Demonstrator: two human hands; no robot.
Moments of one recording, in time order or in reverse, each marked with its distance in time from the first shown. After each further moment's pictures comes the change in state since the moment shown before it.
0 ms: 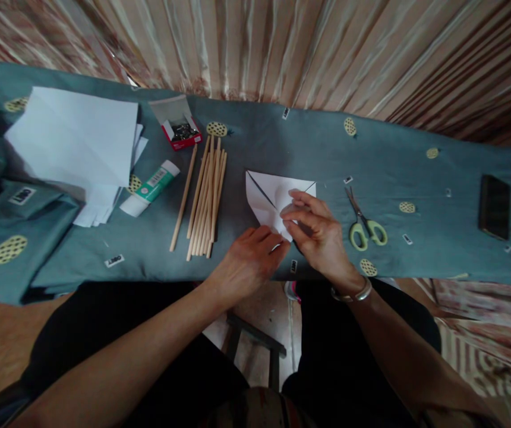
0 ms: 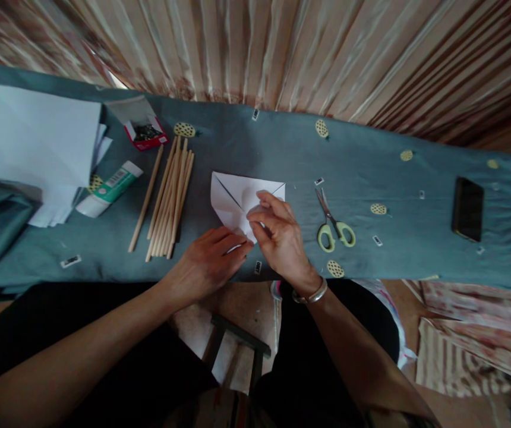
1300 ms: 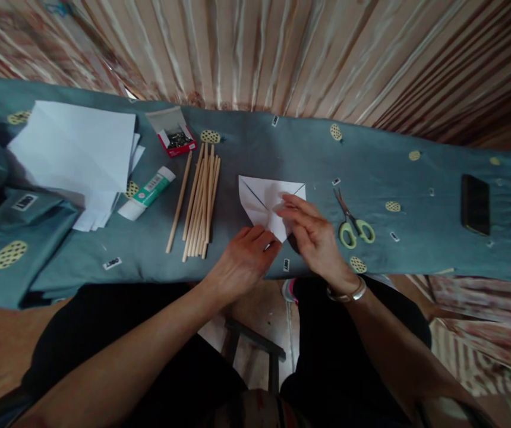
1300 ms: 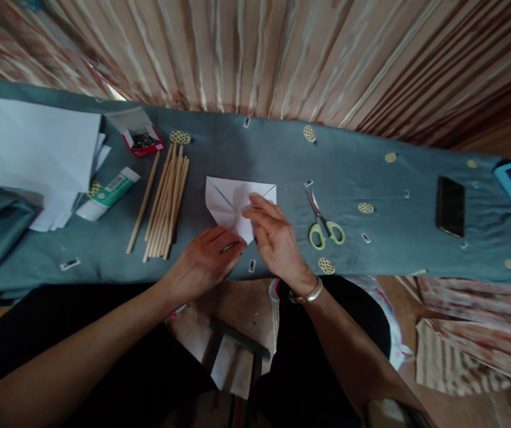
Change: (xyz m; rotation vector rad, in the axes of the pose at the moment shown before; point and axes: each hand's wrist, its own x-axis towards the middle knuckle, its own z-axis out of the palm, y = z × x) left_hand 0.002 0.000 0.003 0.080 0.041 0.016; right_hand -0.003 0.005 -0.008 -0.004 -0.035 -0.097
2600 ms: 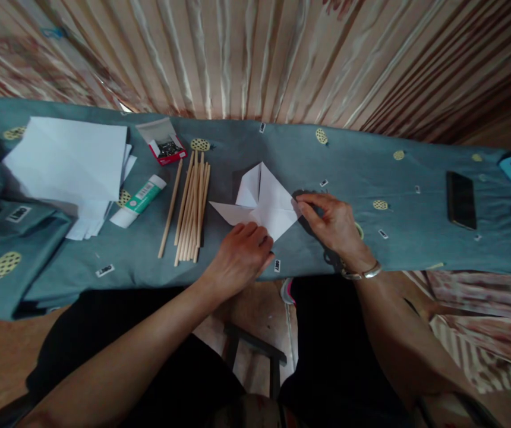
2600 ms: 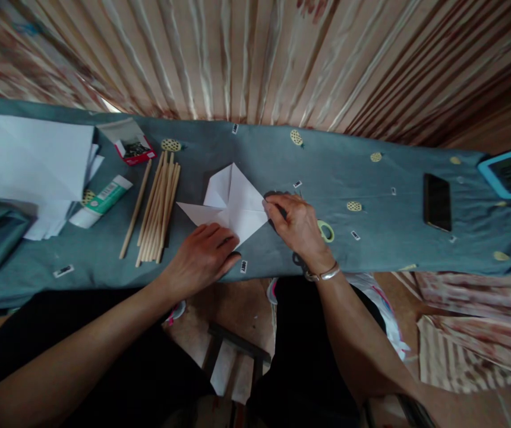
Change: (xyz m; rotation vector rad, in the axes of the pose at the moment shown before) left_hand 0.017 0.002 -0.008 0.073 -0.143 -0.019; right_hand 0.016 0.035 -0.039 -0.194 0.096 0.094
